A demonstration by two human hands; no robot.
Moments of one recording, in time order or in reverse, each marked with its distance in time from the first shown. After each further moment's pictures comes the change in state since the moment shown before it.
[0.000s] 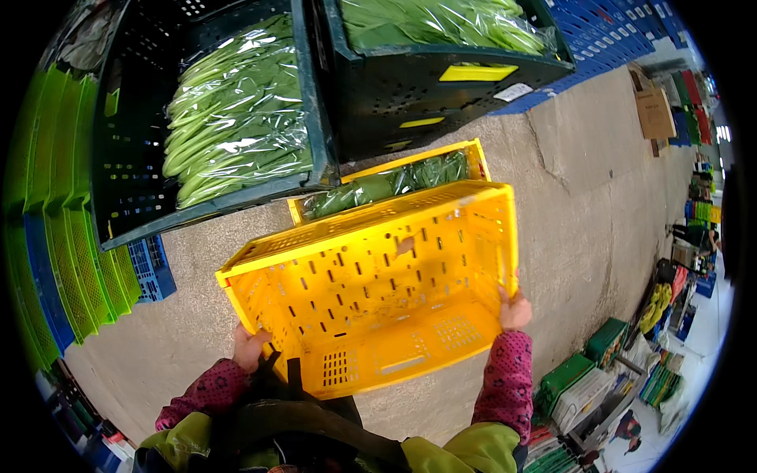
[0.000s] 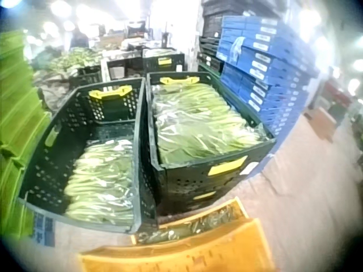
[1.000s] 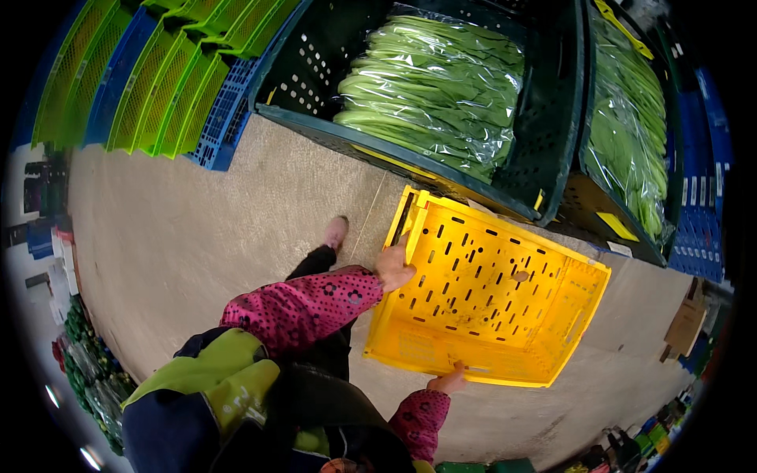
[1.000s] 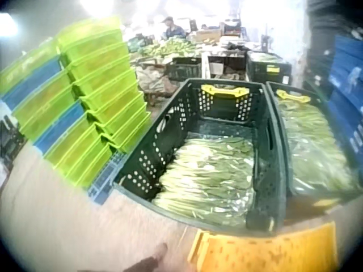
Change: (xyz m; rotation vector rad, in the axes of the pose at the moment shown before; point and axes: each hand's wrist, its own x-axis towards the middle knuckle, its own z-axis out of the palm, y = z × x) left_hand 0.099 0.038 0.135 0.483 0.172 0.304; right_hand -0.106 -0.150 0.014 1.310 -0.153 0.884
